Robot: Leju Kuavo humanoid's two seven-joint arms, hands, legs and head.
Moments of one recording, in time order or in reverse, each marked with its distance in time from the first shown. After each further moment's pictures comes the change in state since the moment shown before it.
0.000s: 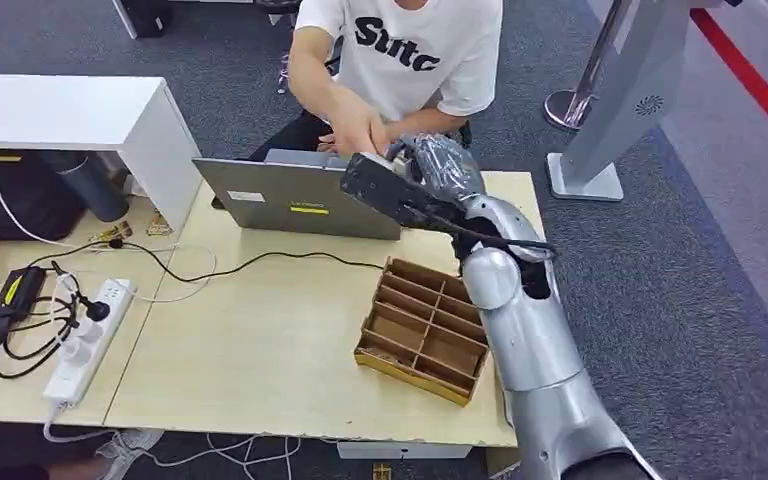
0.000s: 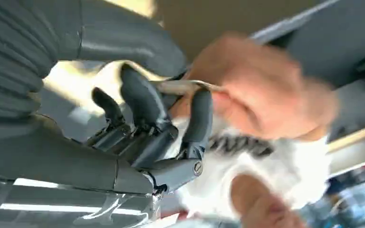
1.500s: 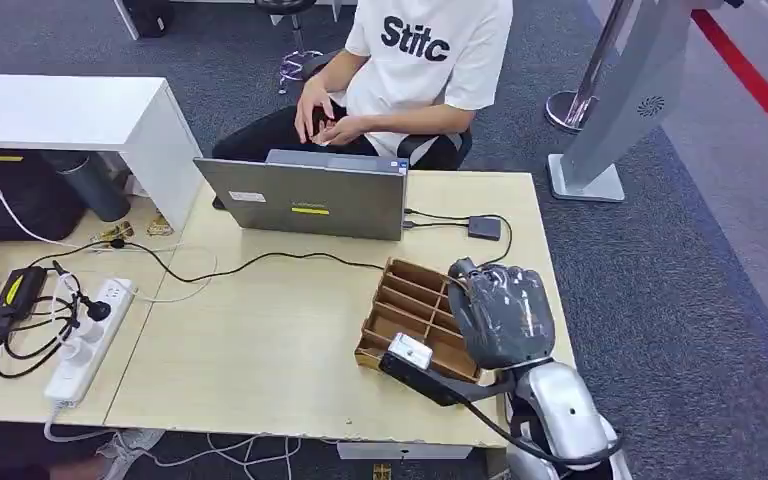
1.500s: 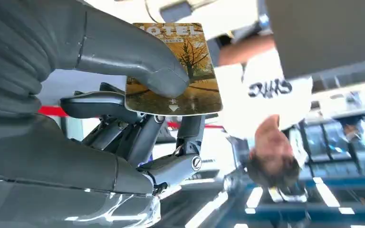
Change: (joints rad) left arm 0.020 -0.035 0.140 -0.090 0.000 -0.001 -0.022; right arm 0.615 -0.211 0.153 -0.613 0.517 -0.246 -0.056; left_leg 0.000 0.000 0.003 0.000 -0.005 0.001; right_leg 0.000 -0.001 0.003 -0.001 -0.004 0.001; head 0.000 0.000
